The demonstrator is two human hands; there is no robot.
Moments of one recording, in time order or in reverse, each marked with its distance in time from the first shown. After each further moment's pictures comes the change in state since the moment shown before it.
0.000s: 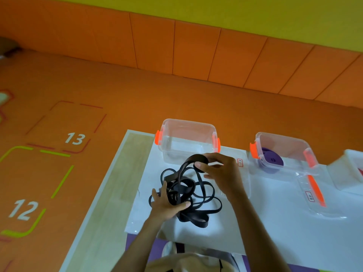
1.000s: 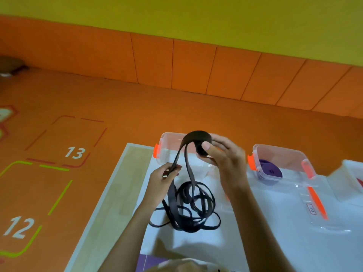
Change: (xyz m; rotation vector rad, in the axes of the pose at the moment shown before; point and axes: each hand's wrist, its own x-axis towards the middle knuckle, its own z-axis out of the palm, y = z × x) left_hand -0.007 0.092 -0.061 -0.349 0.269 0.670; right_hand 0.012 -0.079 -0.012 0.545 0.012 -0.224
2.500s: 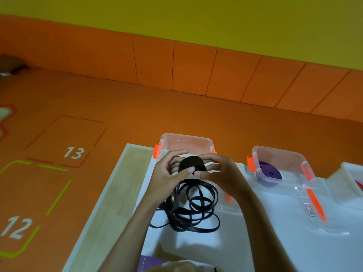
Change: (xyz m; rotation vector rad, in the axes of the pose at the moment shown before) left_hand -0.017 0.063 -0.001 -0.271 -0.086 0.138; right_hand 0.005 0.034 -0.038 -0.546 -0.358 0.061
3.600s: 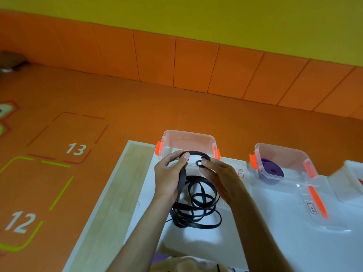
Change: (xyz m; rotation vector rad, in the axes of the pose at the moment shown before) left_hand 0.006 -0.017 0.025 -0.338 0.393 -0.258; right_hand -0.004 0.012 0.027 0.771 0.244 0.483
